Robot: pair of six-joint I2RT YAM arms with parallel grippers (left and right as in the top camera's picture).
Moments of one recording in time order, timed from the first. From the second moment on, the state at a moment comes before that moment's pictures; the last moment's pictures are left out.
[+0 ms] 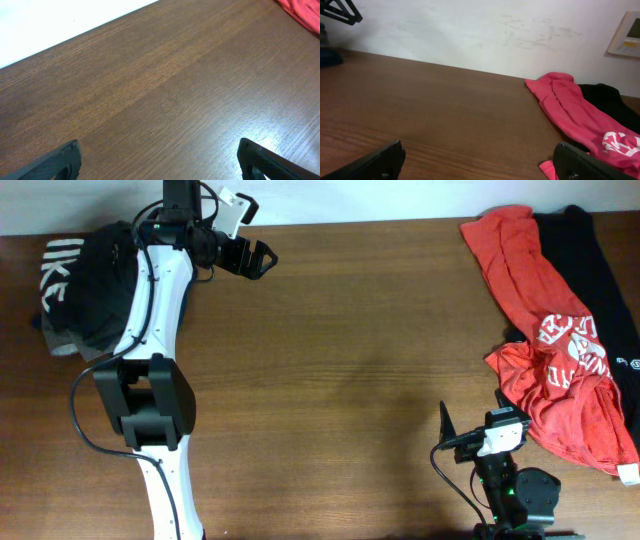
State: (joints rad) left arm -0.06 2.33 2.25 -0.89 0.55 0.34; right arm -0.12 0.03 0.01 -0.05 -0.26 -0.13
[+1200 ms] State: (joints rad) left arm -0.09 1.22 0.96 -0.27 0.12 0.29; right arm -0.12 0.04 0.01 -0.05 -0.26 -0.13
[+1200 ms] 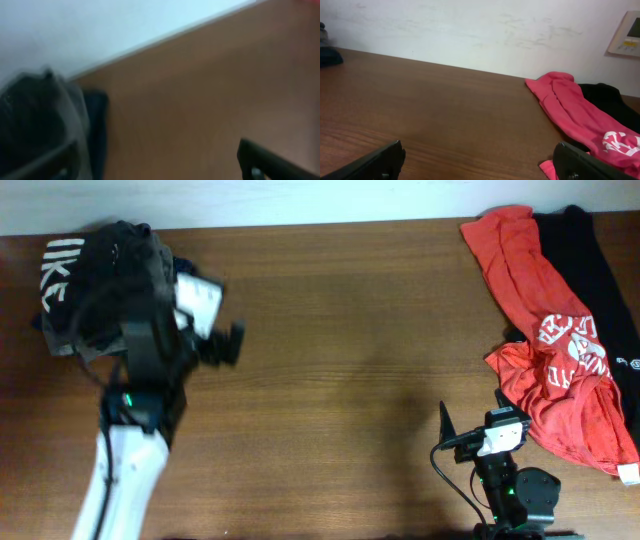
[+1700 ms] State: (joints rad) left arm -0.09 0.56 0.19 0.05 0.11 0.29; right arm -0.12 0.04 0.01 -0.05 -0.27 -0.13
